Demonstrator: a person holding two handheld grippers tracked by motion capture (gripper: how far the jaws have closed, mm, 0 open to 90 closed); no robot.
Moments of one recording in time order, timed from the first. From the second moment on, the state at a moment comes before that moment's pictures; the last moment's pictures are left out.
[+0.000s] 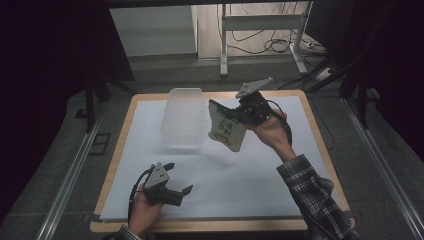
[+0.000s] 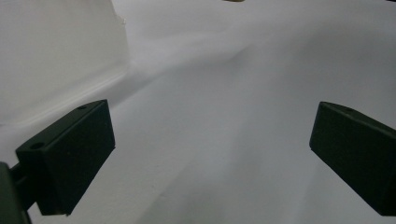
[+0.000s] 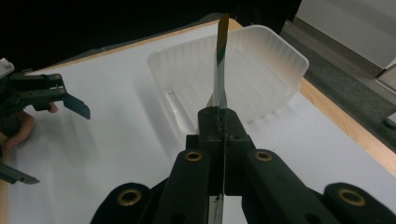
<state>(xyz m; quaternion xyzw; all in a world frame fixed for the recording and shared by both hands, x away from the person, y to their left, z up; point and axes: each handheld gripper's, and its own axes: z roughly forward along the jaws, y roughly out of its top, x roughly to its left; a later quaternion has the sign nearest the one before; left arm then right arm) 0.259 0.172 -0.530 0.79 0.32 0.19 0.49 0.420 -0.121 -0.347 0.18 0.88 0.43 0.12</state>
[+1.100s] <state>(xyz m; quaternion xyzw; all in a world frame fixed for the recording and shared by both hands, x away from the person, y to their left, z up) 0.259 0.172 -0.528 0.79 0.32 0.18 0.50 0.456 -0.018 -0.353 0.13 0.89 0.43 0.09</state>
